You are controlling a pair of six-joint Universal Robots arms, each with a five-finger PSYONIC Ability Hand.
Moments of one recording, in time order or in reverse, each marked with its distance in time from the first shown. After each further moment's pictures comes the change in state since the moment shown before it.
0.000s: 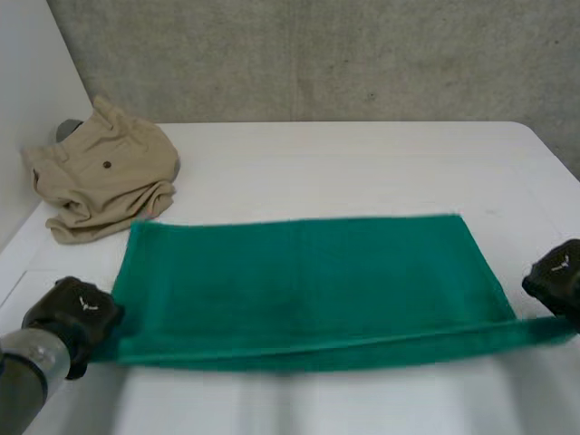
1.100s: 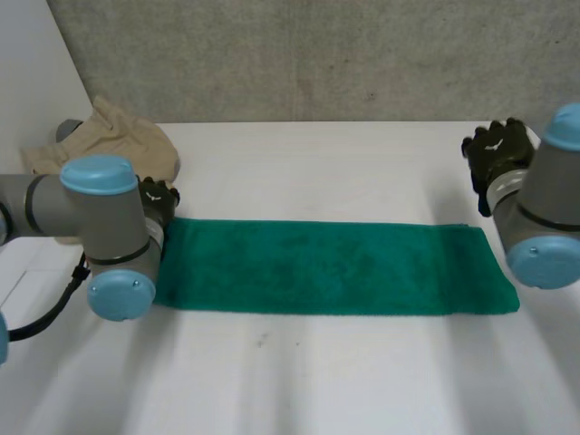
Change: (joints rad) left arm -0.137 -0.740 0.793 0.261 -0.151 -0.258; right arm 0.253 0.478 -0.473 -0.636 0.195 0.419; left_hand -0.928 -0.994 -0.987 -1.002 -0.949; right_hand -0.786 -0.954 -0.979 -0.961 -0.936
